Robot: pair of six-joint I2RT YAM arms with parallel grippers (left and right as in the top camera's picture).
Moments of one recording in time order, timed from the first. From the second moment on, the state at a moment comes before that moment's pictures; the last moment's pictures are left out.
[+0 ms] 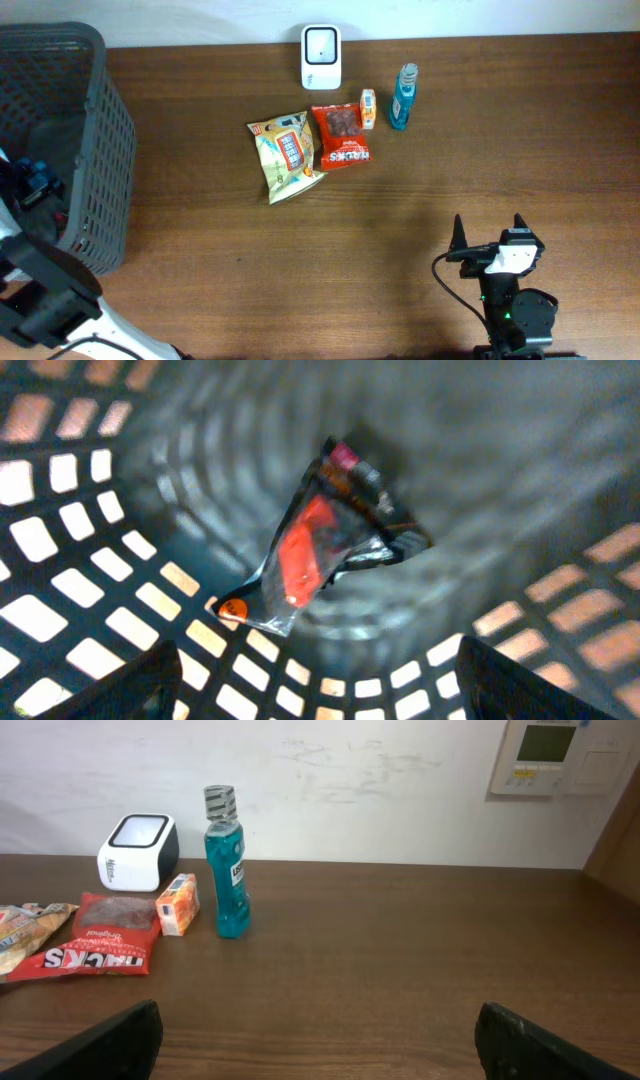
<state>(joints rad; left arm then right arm) 0.67 2.05 1.96 -1.46 -0.13 -0.11 -0.02 0.01 0.01 -0.08 0.02 -0.03</state>
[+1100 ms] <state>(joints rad) 0.67 2.14 1.73 -1.30 -0.19 -0.06 -0.02 0.01 0.01 -0.08 0.02 -0.03</state>
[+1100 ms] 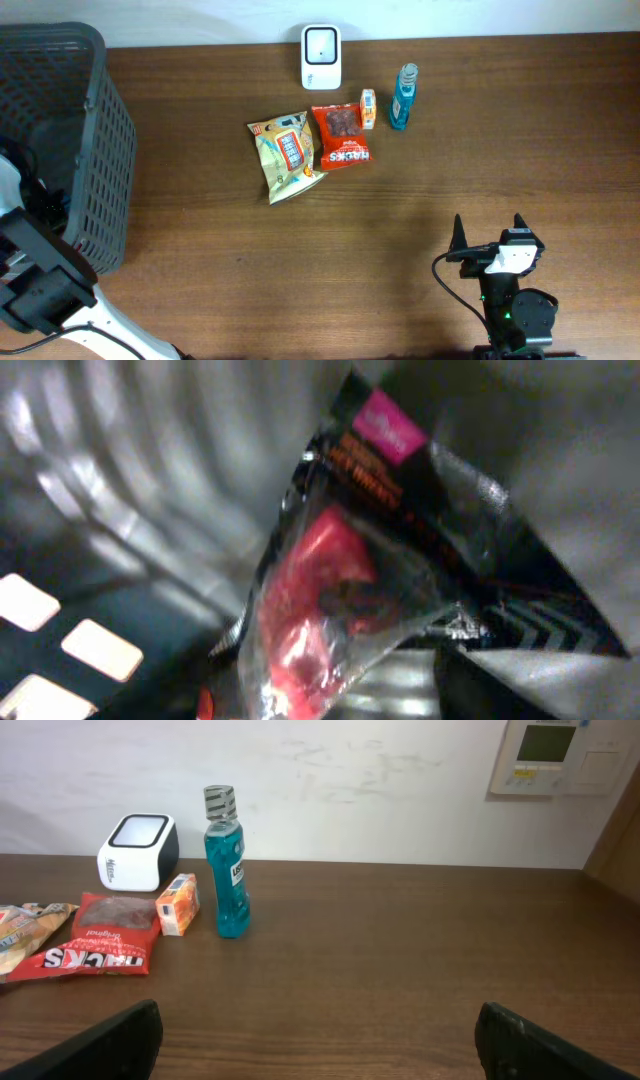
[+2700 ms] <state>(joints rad) 0.66 2.14 2.79 -1.56 0.66 -0.05 -0.02 0.01 0.01 -0.08 0.02 -0.03</state>
